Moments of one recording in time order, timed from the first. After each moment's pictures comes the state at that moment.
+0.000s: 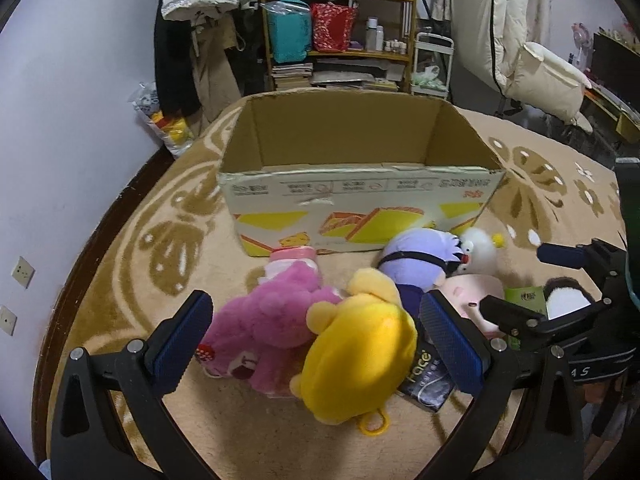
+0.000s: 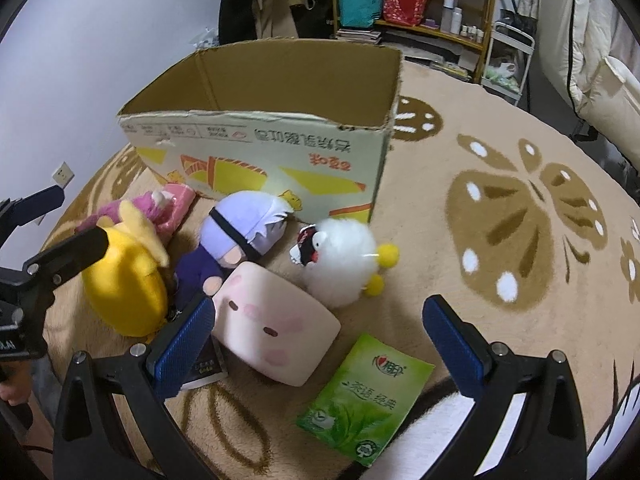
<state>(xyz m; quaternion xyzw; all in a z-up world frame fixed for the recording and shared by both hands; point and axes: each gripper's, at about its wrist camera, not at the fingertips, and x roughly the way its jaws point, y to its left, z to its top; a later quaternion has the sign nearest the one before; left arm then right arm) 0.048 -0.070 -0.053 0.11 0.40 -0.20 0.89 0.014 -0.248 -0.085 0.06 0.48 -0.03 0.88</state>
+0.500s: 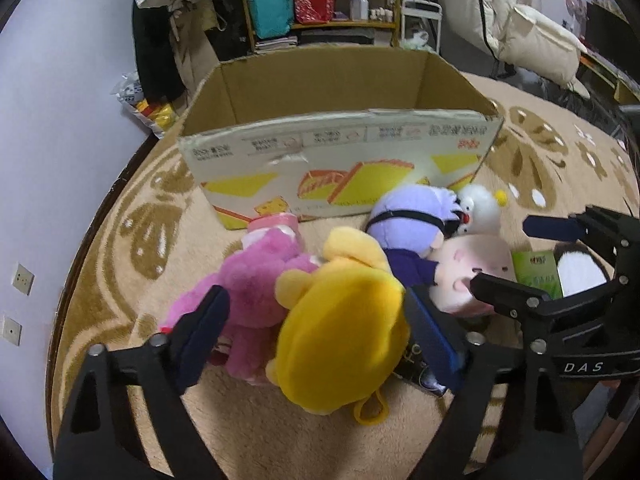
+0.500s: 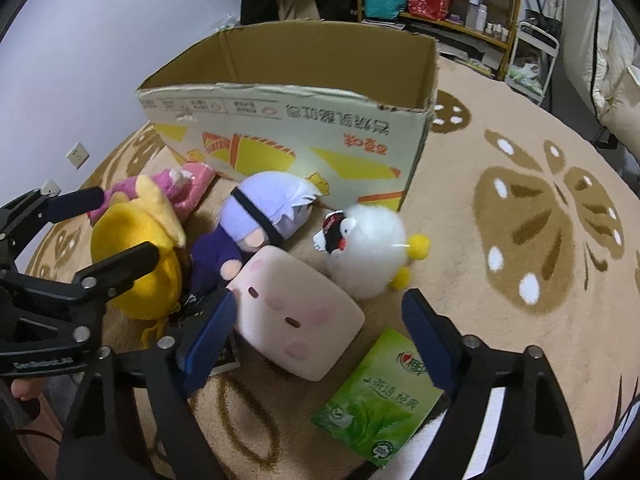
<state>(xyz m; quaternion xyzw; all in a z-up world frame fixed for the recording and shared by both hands) 0.046 -0.088 -0.079 0.15 0.43 -0.21 0.86 0.017 -0.238 -0.093 0.05 0.49 0.01 0.87</state>
